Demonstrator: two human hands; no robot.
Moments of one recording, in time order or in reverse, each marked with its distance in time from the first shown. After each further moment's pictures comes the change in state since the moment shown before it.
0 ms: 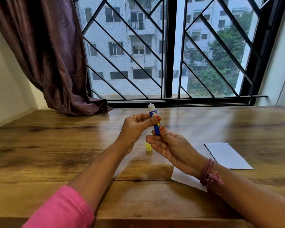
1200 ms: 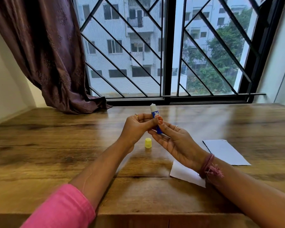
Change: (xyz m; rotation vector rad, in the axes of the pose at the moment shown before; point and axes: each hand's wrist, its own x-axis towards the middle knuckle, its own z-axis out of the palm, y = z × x) left_hand -0.002 -0.007 0.004 0.023 -0.005 -0.016; right_hand 0.003 -0.007 -0.005 0.132 -0.020 -0.067
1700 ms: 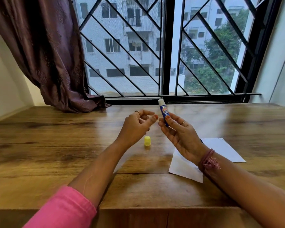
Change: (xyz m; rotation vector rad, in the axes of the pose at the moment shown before) left_hand -0.004 0.005 -0.002 0.489 0.052 0.135; right_hand 0.002 -0.008 -0.011 0.014 0.122 -0.159
